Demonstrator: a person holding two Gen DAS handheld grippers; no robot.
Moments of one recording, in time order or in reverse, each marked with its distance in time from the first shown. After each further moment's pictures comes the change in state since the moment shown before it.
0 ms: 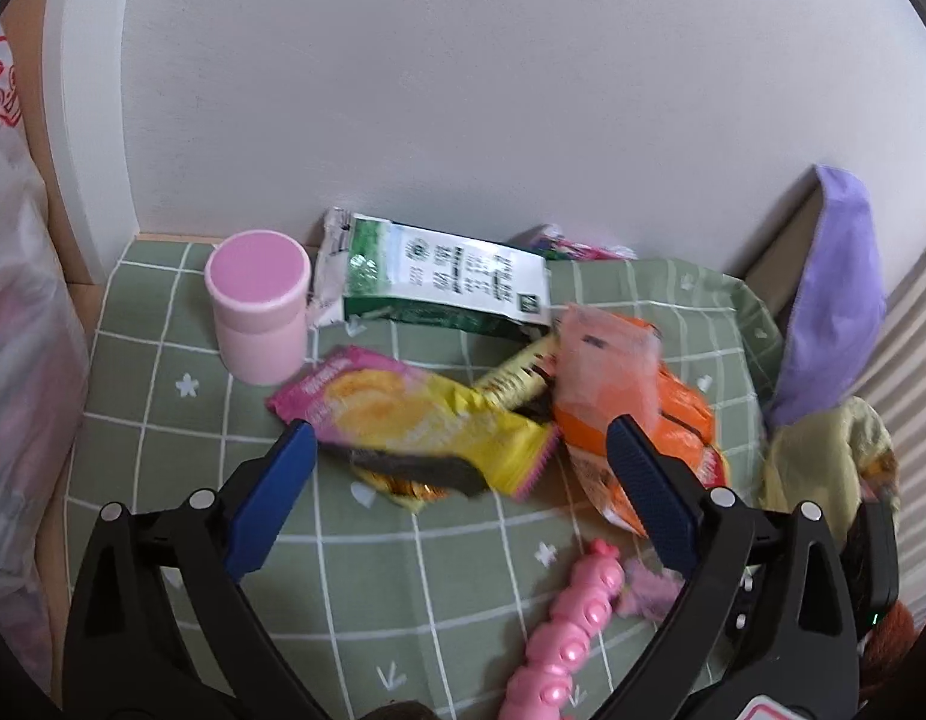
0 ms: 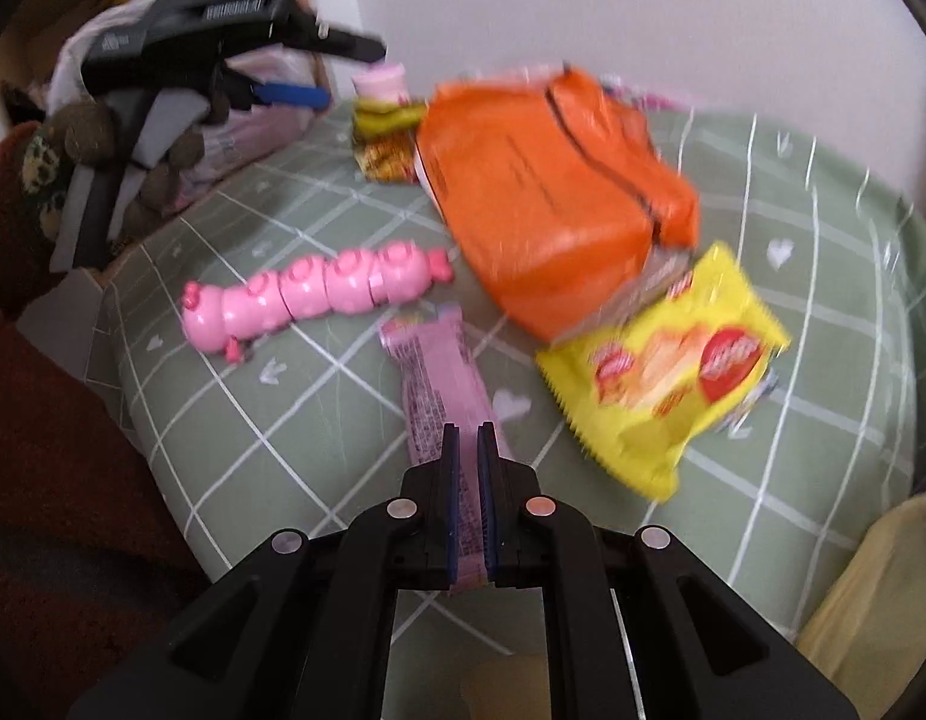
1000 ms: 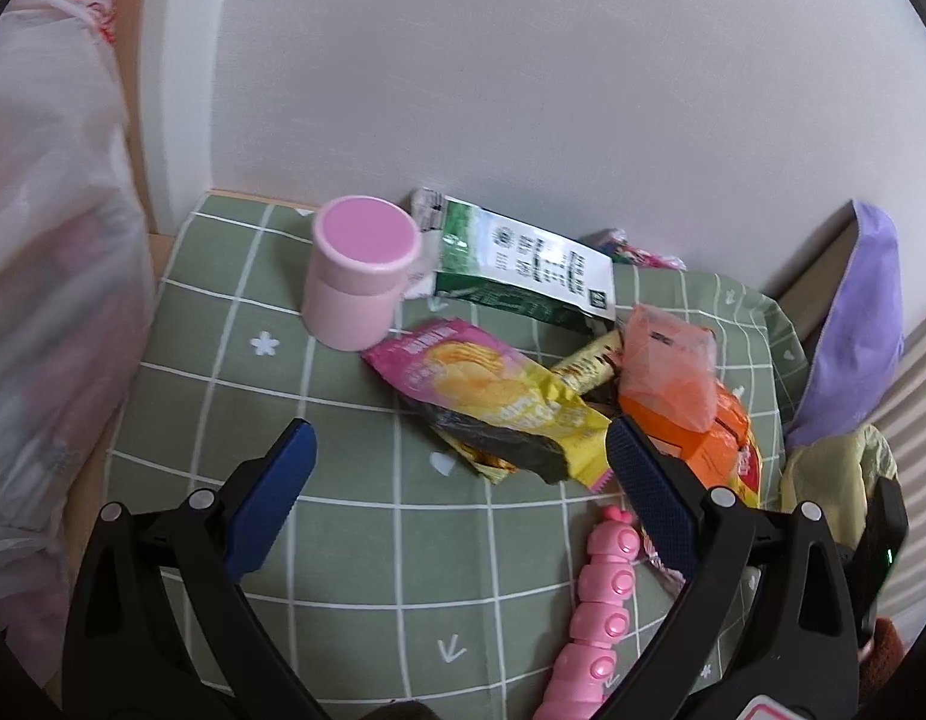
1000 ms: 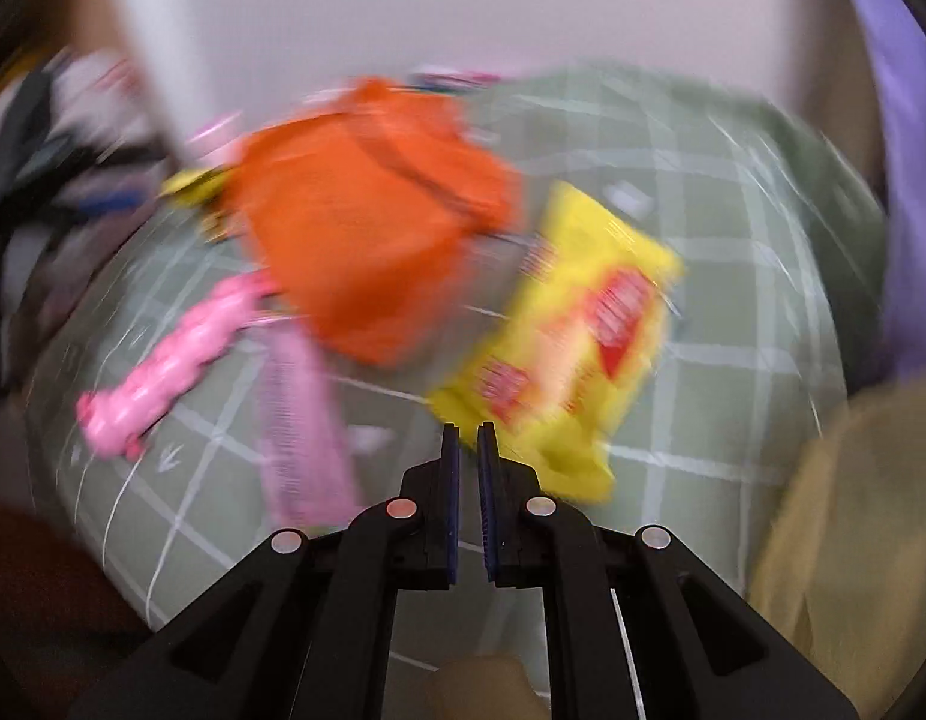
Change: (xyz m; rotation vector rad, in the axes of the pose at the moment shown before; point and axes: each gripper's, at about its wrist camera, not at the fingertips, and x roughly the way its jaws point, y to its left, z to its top) left arm -0.014 0.033 -0.015 -0.086 0.011 0.030; right arm -0.013 -0.057 0.006 0.334 0.016 -0.192
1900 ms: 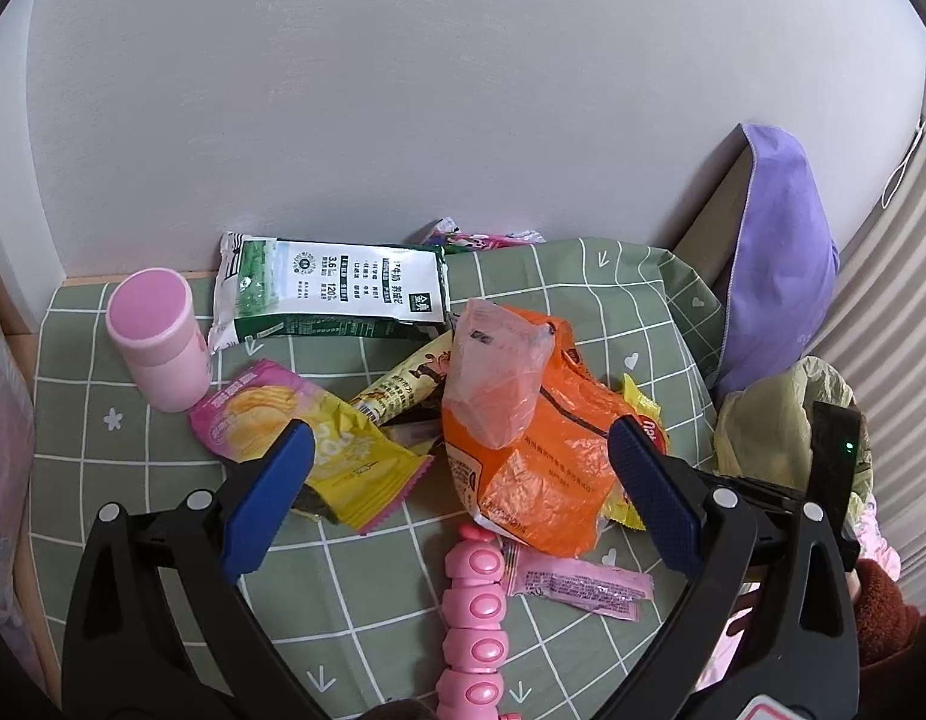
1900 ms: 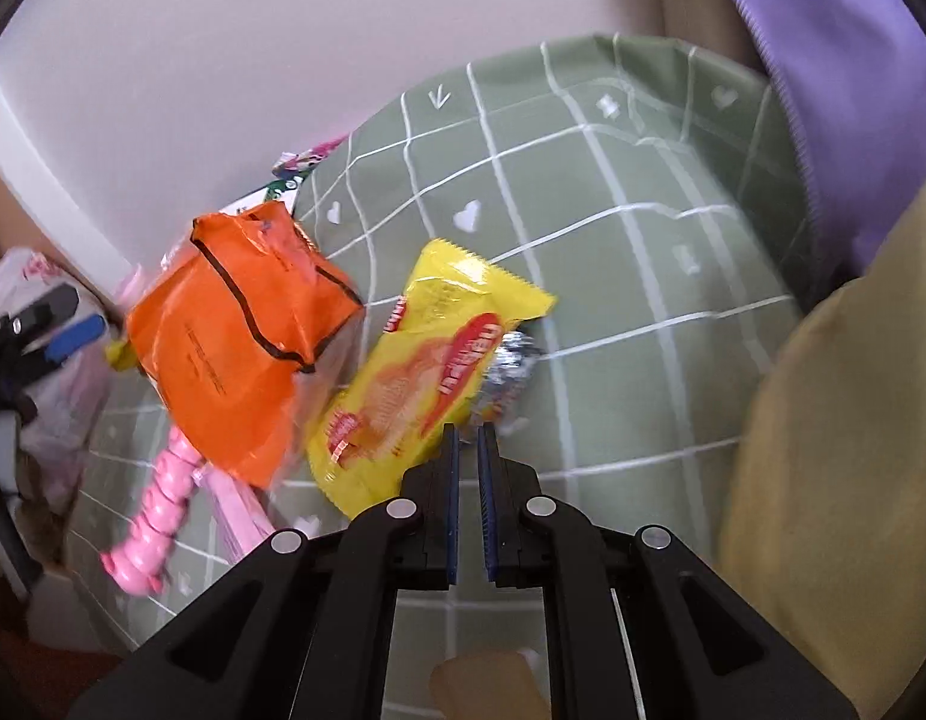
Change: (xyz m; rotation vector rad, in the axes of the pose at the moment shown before) left arm 0.009 -0.076 0.009 0.207 0.011 -0.157; right arm 0.008 -0.032 0.020 0.311 -0.081 0.038
